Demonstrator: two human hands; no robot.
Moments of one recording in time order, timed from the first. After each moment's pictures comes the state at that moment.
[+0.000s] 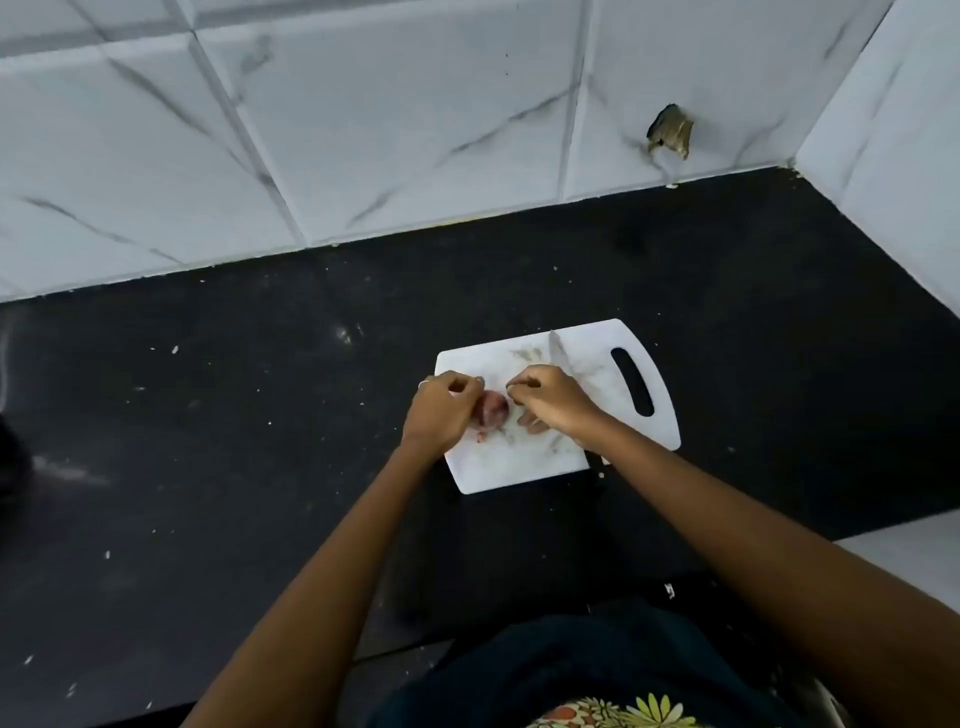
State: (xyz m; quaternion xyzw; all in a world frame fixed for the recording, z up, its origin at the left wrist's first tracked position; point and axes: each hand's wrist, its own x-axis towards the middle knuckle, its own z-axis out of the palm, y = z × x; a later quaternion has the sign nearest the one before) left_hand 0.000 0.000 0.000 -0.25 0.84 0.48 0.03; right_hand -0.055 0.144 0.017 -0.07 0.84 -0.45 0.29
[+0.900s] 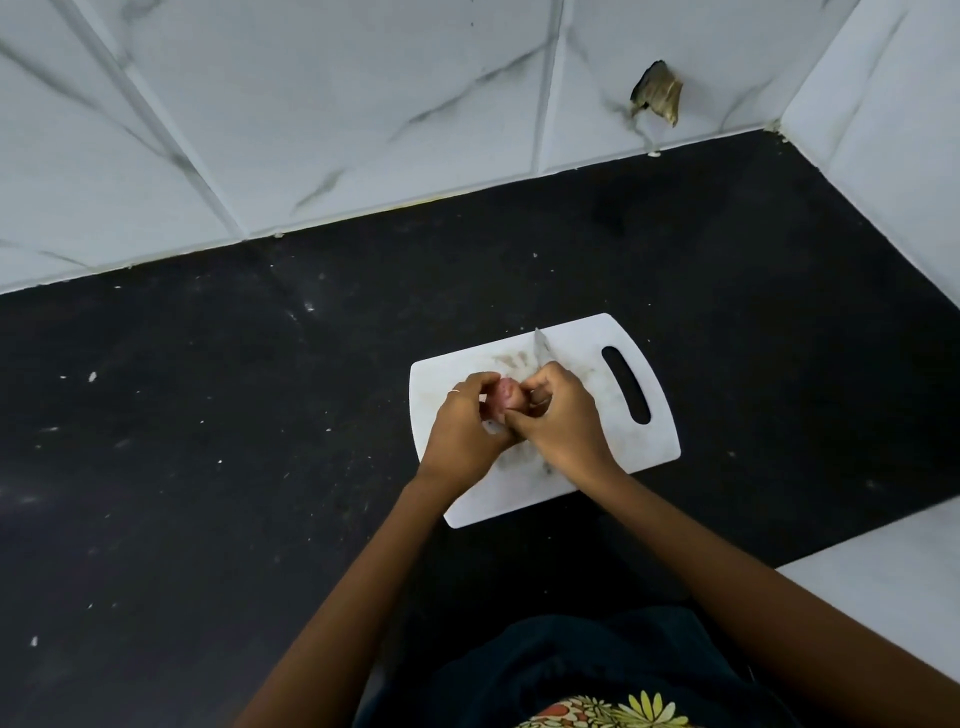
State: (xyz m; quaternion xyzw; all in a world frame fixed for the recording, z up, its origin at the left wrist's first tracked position) left_hand -0.023 0.022 -0.014 -0.11 0.84 0.52 0.05; right_hand -0.056 0.148 -0.009 -0.02 0.89 -0.45 0.11
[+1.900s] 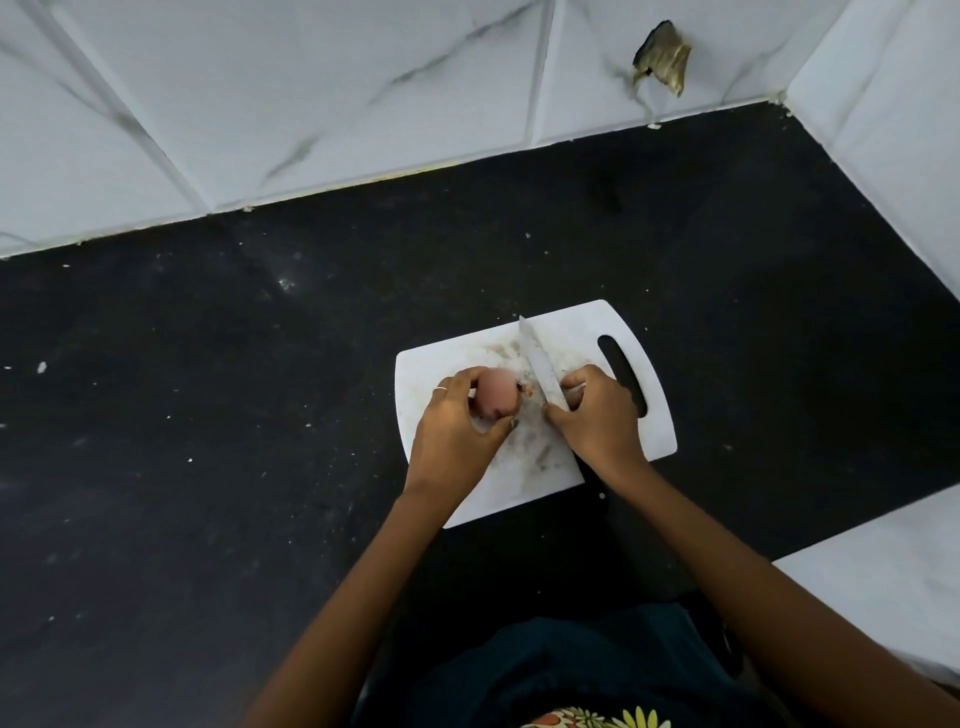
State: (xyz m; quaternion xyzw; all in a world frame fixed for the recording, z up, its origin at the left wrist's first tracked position) left_hand -0.017 0.025 -0.017 -0.13 0.88 0.47 0.01; right_hand -0.068 0.178 -0.014 0.03 0.94 -0.33 0.09
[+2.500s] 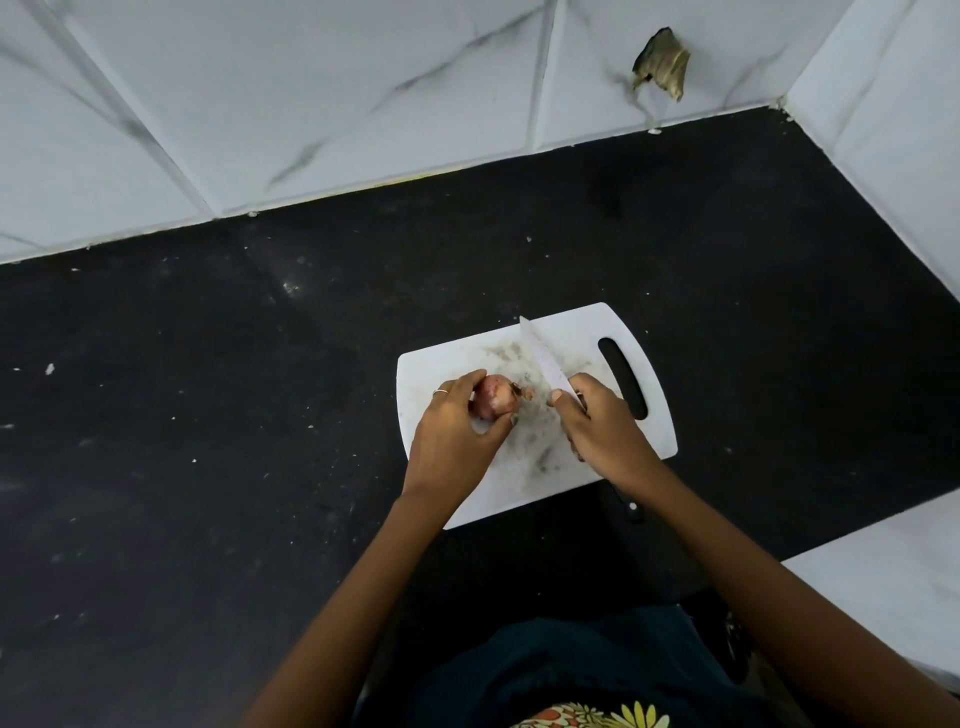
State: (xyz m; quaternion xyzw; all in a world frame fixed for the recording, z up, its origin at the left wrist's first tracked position) left_hand -0.016 0.026 -0.011 -0.13 0.88 0.45 0.03; right_hand -0.059 0.185 0.007 -0.01 0.88 -0.42 0.20
